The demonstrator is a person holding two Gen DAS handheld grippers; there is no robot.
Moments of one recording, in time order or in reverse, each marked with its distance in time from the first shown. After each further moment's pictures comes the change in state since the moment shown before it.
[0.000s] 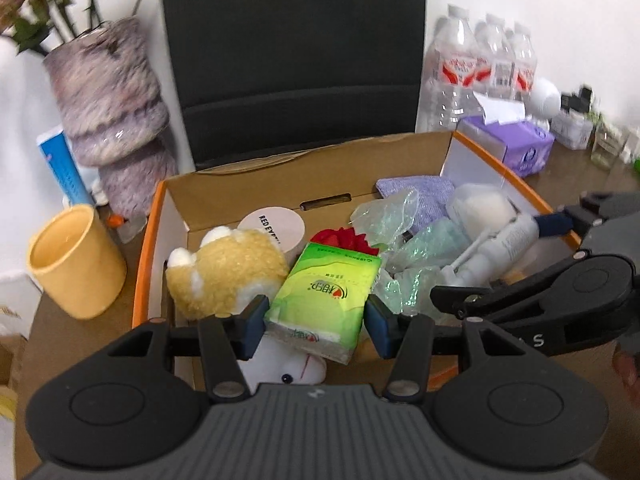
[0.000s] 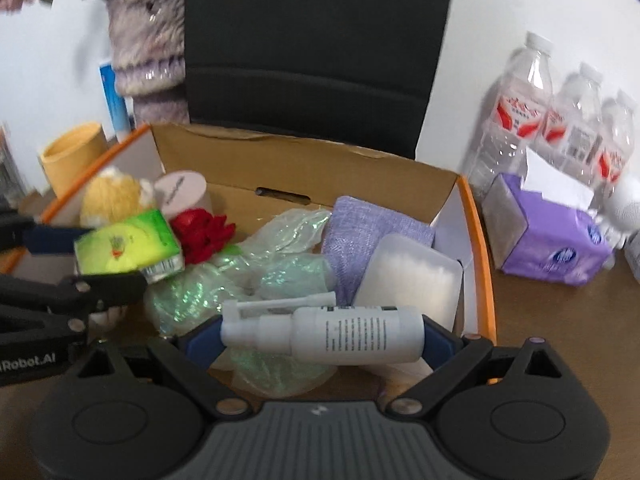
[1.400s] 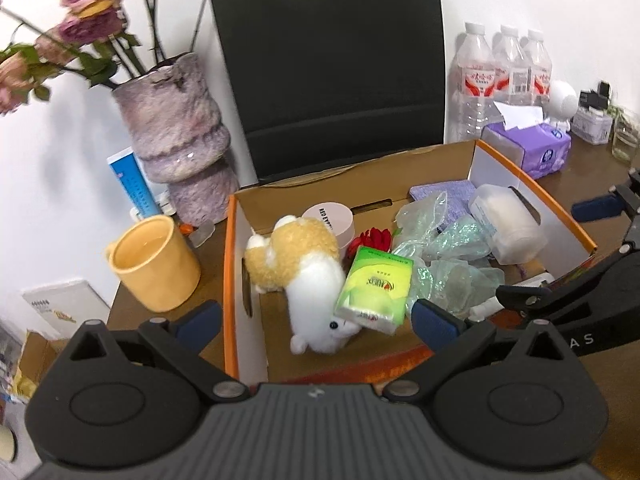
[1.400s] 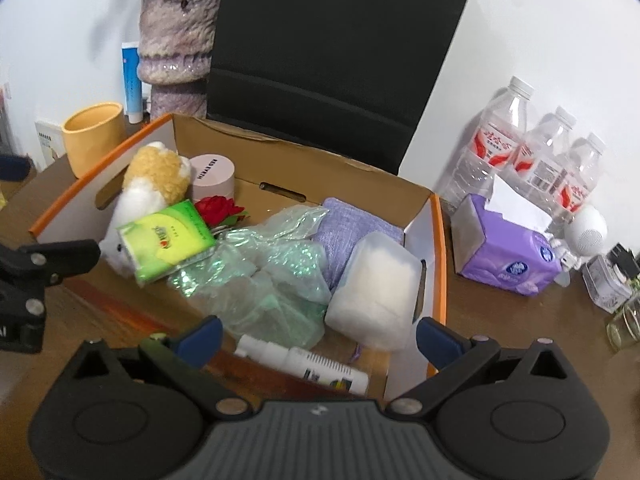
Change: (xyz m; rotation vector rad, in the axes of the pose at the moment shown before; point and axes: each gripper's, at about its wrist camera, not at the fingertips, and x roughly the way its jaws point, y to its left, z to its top) left arm -0.071 0.007 -0.008 -0.021 -0.015 0.130; right arm -0.063 0.021 -0.009 -0.078 0.010 -0.082
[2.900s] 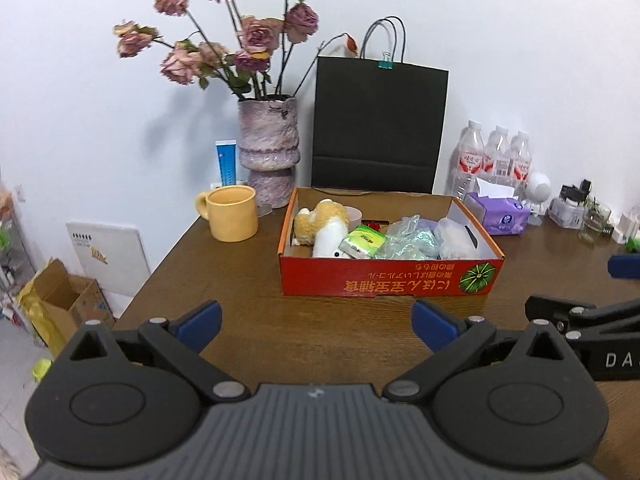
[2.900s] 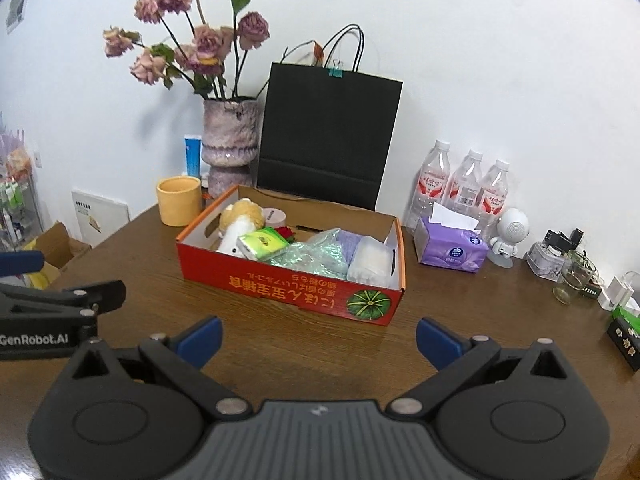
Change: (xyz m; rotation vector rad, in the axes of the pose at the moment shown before) left arm -0.204 -0.013 -0.128 -0.283 -0.196 0.058; right arm -0.230 0.041 -0.128 0.101 -0.259 -0.007
